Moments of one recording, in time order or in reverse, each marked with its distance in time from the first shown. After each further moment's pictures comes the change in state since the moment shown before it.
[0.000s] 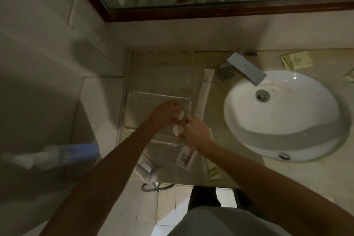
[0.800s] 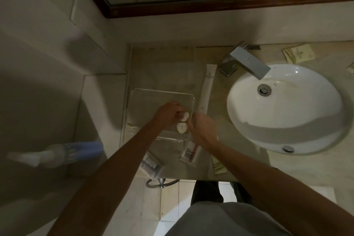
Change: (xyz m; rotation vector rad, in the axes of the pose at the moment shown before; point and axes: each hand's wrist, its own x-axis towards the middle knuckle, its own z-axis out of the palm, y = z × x) left_hand -0.008 -0.004 0.023 -0.195 0.093 -0.080; right_hand -0.005 -0.007 0.005 0.323 0.149 0.464
